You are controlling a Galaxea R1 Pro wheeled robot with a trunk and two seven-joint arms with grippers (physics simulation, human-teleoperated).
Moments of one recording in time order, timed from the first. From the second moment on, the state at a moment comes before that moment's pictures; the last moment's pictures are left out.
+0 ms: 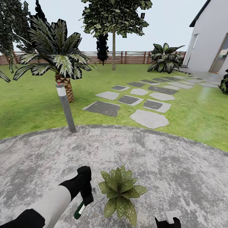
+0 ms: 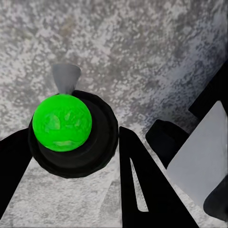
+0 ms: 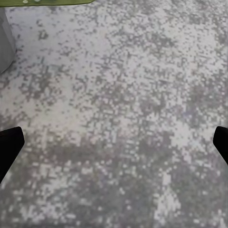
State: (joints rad) left arm -0.77 -0.07 -0.44 -0.49 -0.96 0.74 -1.14; right arm -0.40 -0.10 -0.08 -0.13 0.17 -0.35 0.05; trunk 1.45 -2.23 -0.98
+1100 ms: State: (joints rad) left arm -0.75 -0.07 -0.44 -0.49 -0.85 0.65 -1.14; right arm -0.40 -0.10 -0.08 -0.13 0.17 -0.35 0.05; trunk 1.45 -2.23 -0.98
